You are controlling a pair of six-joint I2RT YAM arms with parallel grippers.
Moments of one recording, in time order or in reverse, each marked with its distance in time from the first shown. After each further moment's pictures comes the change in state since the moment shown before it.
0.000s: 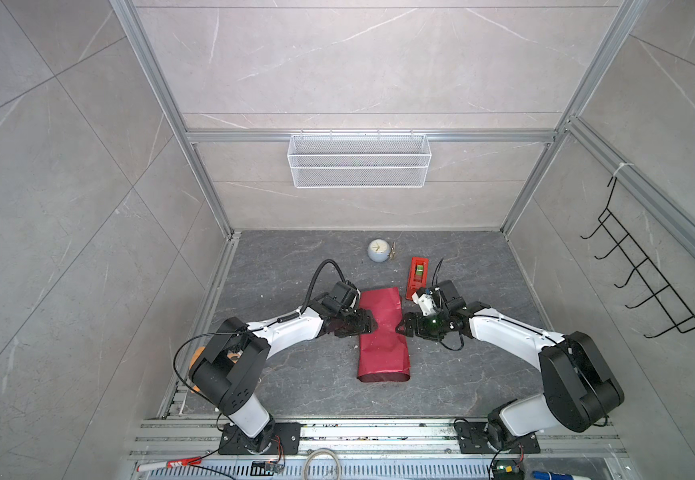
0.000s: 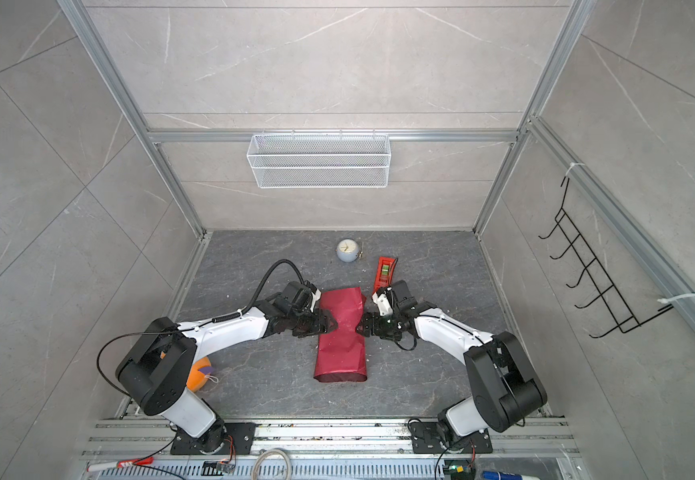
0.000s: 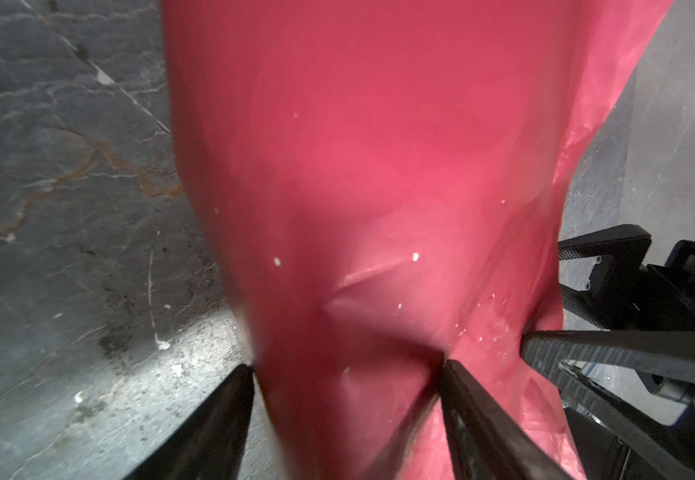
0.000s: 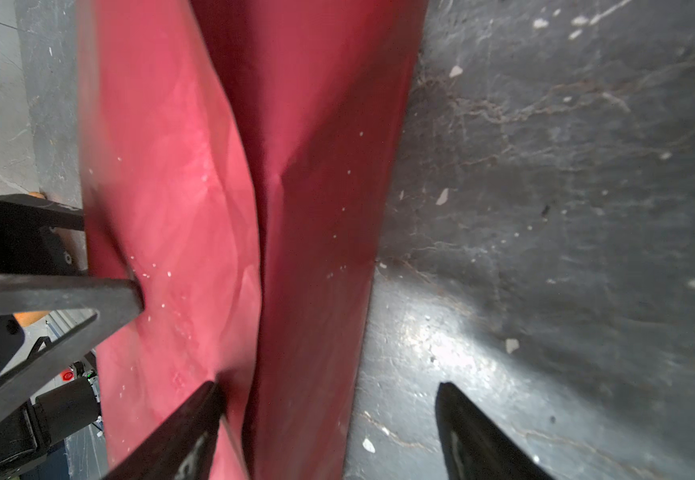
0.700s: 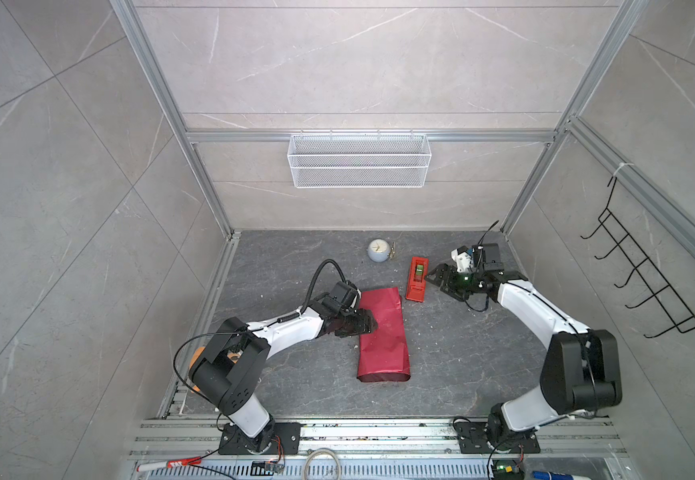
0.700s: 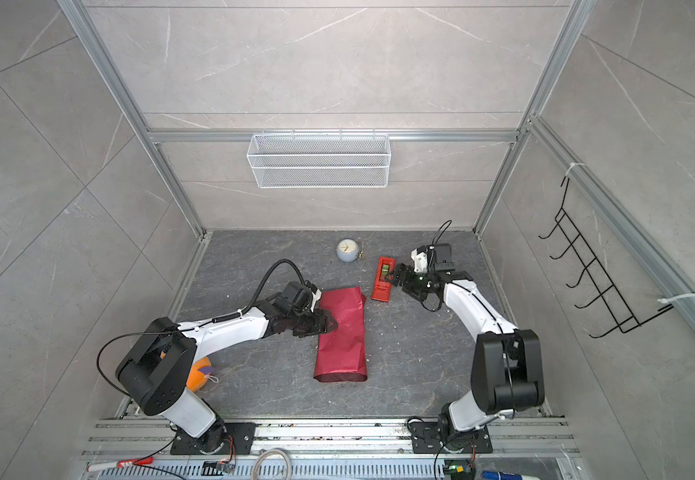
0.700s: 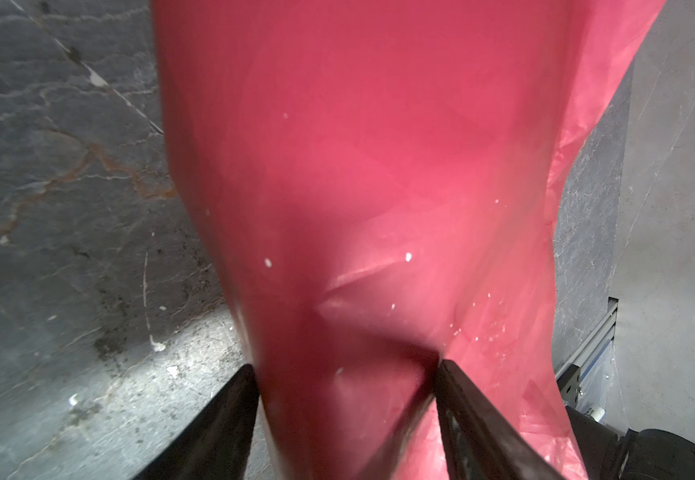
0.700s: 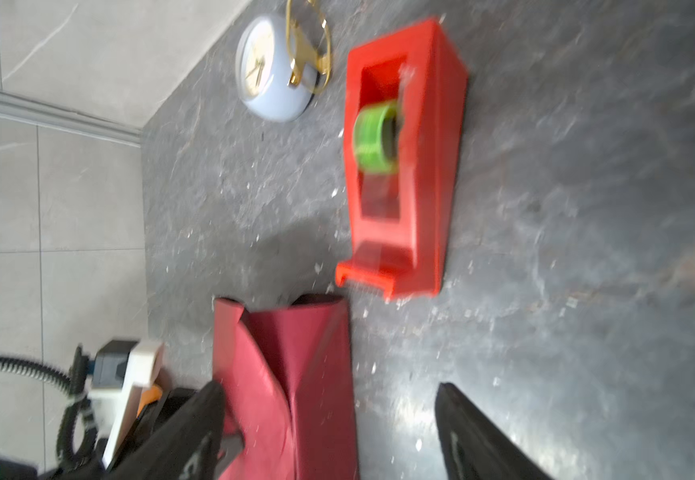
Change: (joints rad) left arm 0.000 0.000 0.000 0.002 0.002 0.001; right arm -0.356 0.111 0.338 -0.047 -0.111 0.063
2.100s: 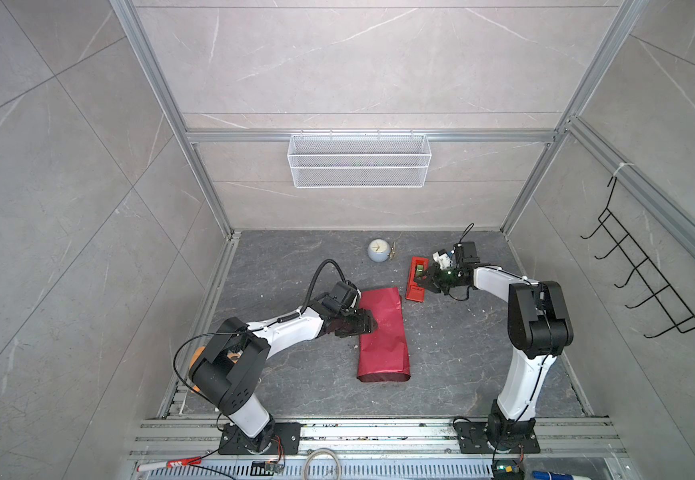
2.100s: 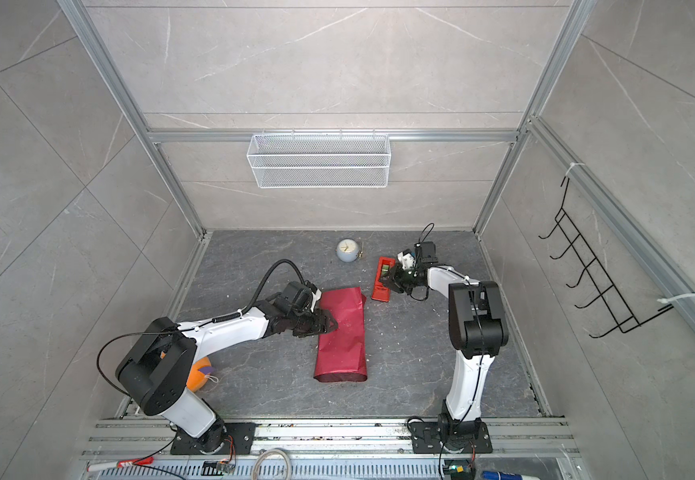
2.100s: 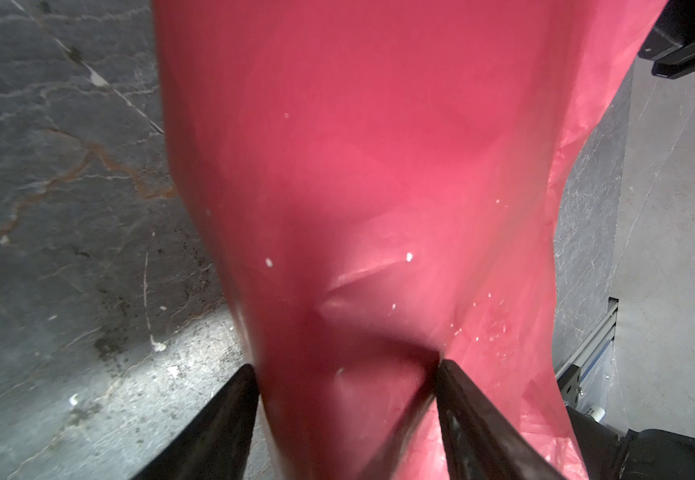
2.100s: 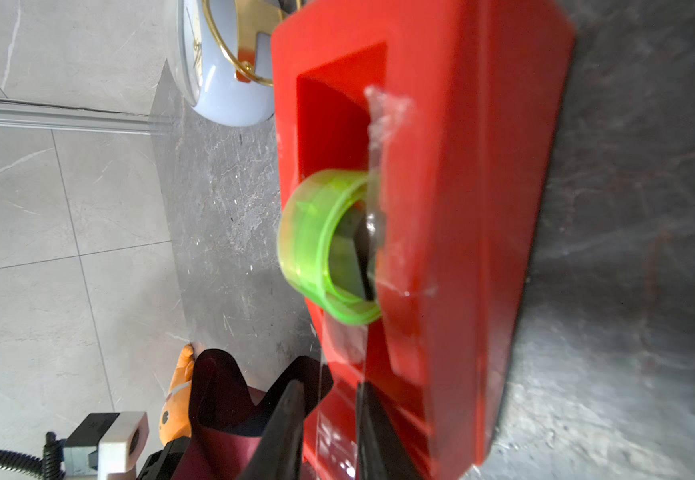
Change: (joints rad) left arm 0.000 0.000 0.000 0.000 -0.001 0.000; right arm -0.001 0.377 0.138 0.153 -0.204 0.051
